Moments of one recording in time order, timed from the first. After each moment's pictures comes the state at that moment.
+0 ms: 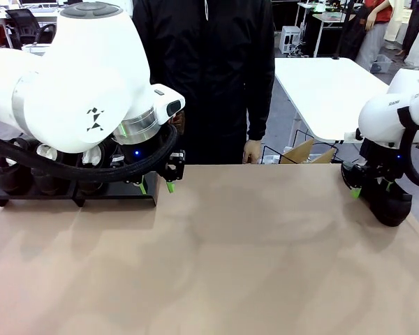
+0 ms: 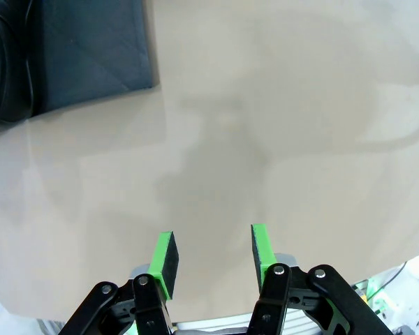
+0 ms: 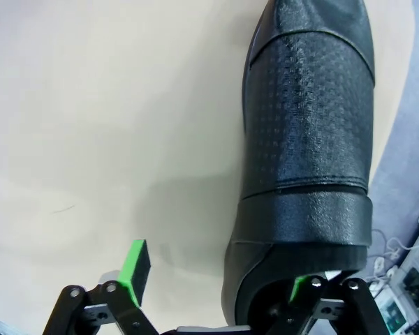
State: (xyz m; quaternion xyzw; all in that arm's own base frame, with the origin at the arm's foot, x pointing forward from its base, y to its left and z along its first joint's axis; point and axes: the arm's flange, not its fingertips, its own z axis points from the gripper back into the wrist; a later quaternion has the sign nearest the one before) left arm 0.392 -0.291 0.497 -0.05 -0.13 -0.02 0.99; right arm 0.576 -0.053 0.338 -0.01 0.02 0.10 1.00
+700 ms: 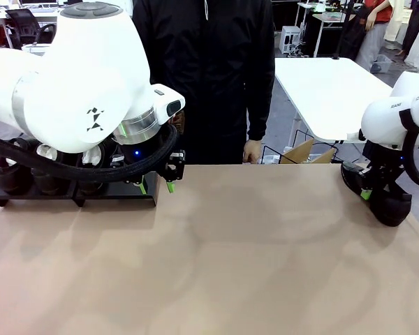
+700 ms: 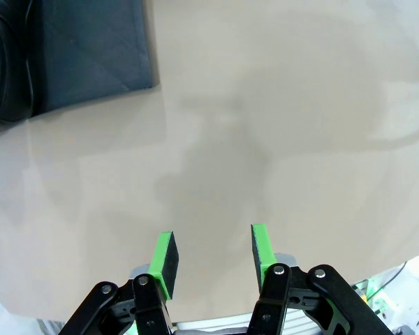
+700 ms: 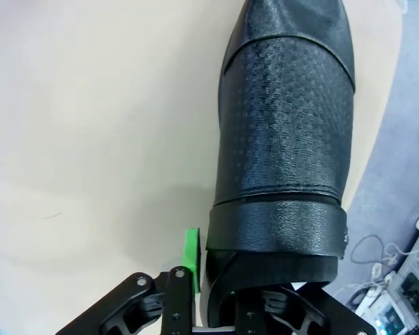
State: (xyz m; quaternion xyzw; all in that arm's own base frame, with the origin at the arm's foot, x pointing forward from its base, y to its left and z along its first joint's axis) left arm 0.392 -0.291 0.497 -0.05 -0.13 -0.02 0.99; right arm 0.579 -0.067 0.336 -0.01 0.01 0.10 1.00
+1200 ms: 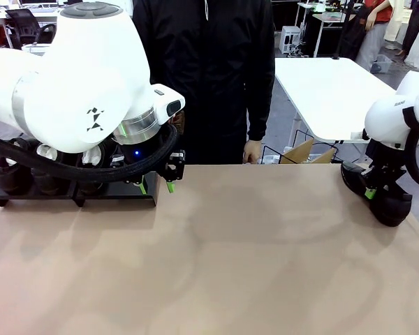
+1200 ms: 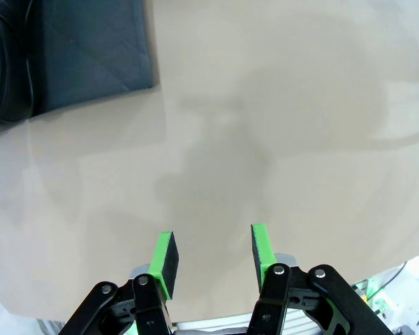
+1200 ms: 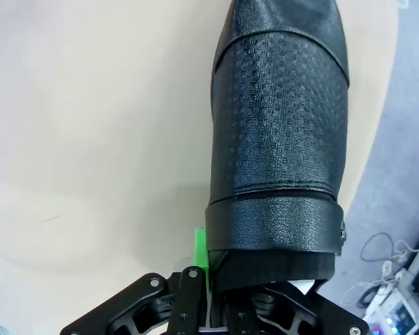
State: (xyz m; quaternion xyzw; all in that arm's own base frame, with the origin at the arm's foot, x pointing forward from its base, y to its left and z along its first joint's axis) left arm 0.392 -0.291 0.497 -0.05 -0.13 -0.02 0.99; right arm 0.577 -0.072 0.338 0.00 0.01 0.08 1.00
